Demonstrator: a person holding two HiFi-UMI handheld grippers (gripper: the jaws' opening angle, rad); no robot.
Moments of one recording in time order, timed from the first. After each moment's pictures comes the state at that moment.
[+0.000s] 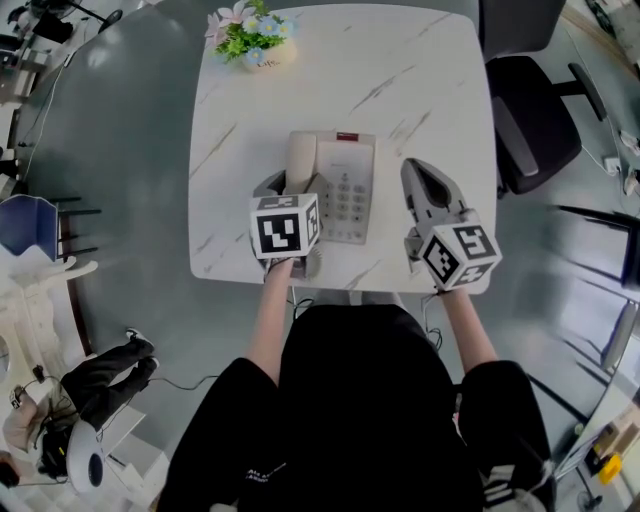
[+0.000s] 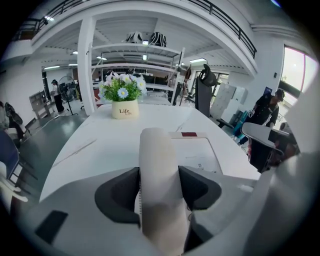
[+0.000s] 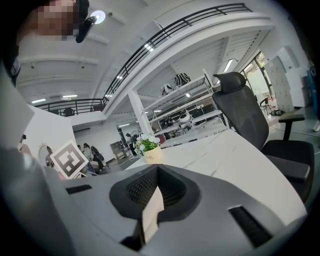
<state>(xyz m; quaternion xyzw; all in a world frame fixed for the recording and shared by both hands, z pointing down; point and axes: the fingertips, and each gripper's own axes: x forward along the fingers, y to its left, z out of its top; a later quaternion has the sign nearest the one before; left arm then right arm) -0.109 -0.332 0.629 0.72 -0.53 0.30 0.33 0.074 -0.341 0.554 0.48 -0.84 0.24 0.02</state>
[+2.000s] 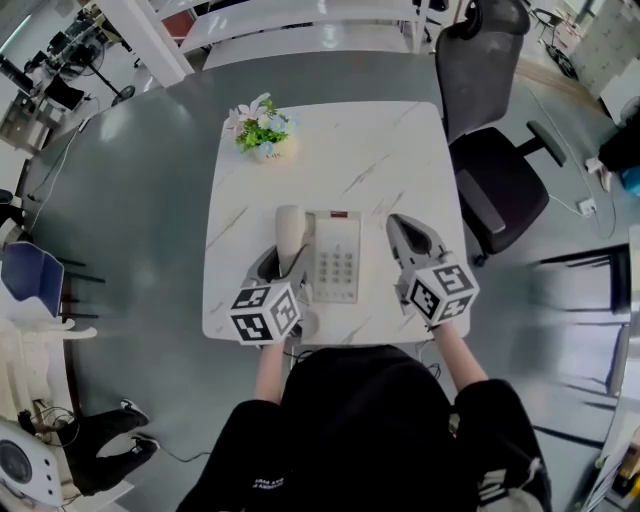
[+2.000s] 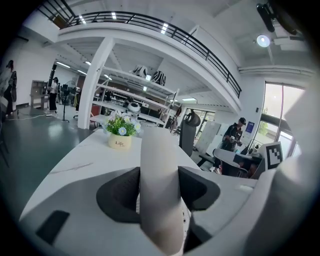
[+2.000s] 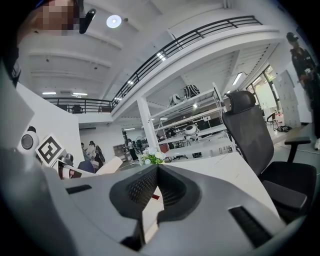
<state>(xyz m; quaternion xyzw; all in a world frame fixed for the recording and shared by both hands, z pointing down) -0.116 -0.307 0.517 0.79 -0.53 0.10 0.29 0.073 -0.339 0.485 0.48 -0.86 0.16 0.01</state>
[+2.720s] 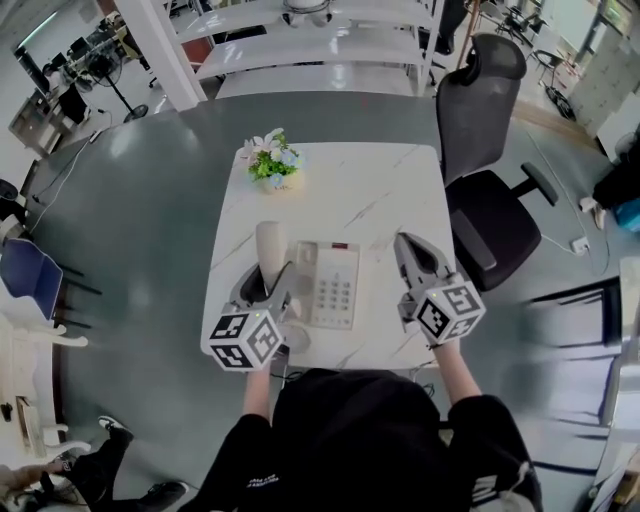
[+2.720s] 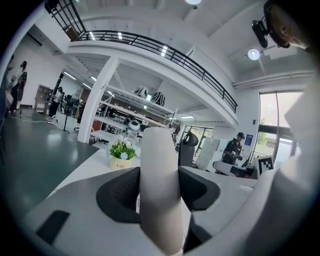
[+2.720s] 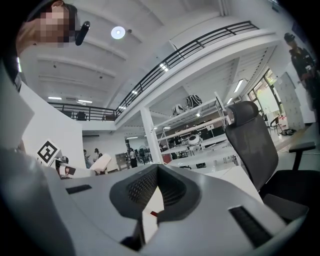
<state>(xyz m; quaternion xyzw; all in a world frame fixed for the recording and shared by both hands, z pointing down) -0.145 -0.301 0.443 0.80 -0.55 0.01 0.23 0.086 -0.343 0.432 0.47 -0.87 0.13 -0.04</state>
